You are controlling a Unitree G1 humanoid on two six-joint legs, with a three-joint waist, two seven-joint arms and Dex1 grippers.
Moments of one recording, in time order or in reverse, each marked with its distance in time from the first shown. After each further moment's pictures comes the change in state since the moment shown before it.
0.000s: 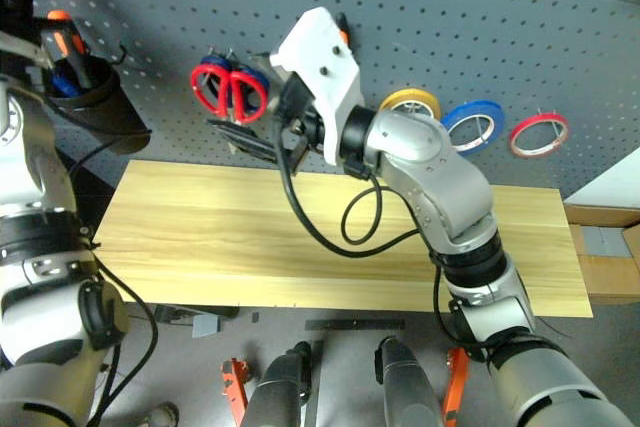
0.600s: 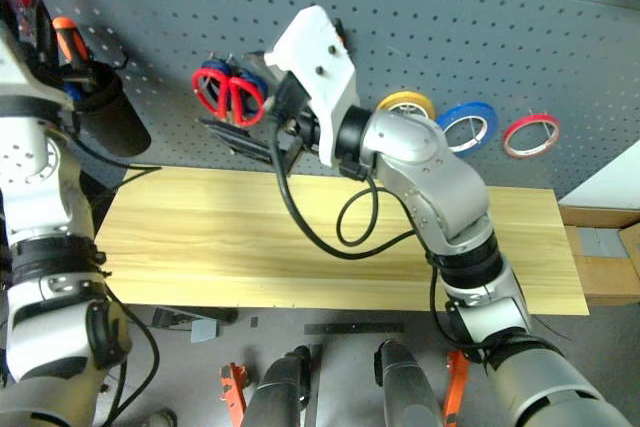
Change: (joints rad) left arm 0.133 -0.027 -0.009 0.134 0.066 -0.141 0.099; right arm 0.000 0.022 0.000 0.000 0.004 -0.013 0.000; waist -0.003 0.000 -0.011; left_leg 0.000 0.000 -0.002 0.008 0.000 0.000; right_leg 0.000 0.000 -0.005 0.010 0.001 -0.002
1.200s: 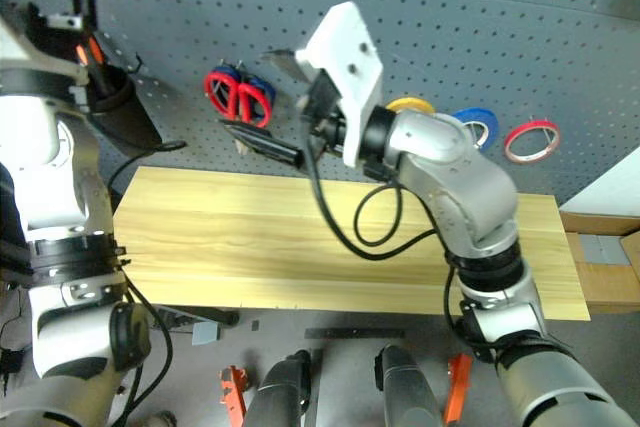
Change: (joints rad) left arm 0.055 -0.082 -0.126 -0.487 -0.126 0.191 -0.101; right arm 0.074 -0.156 -0.097 -0.117 0.126 0.096 0.075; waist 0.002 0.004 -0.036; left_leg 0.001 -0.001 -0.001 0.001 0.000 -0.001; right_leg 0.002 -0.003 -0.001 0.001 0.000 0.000
